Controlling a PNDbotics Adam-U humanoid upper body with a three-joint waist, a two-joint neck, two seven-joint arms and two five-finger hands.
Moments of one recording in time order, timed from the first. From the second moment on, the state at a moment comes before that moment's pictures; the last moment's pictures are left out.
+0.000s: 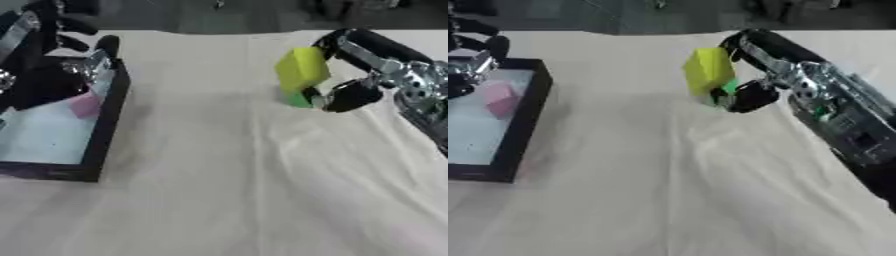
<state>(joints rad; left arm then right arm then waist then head) -0.62 0.66 -0.22 -1.98 -0.06 0.43 -0.06 -0.86 -0.72 0.50 -1.76 0.38 0.49 0.29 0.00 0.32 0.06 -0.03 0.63</state>
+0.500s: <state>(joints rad) -0.70 0.66 -0.27 -1.98 -0.14 0.48 -0.23 -0.86 -0.66 0.52 -1.76 0.33 0.55 0.21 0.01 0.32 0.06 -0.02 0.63</state>
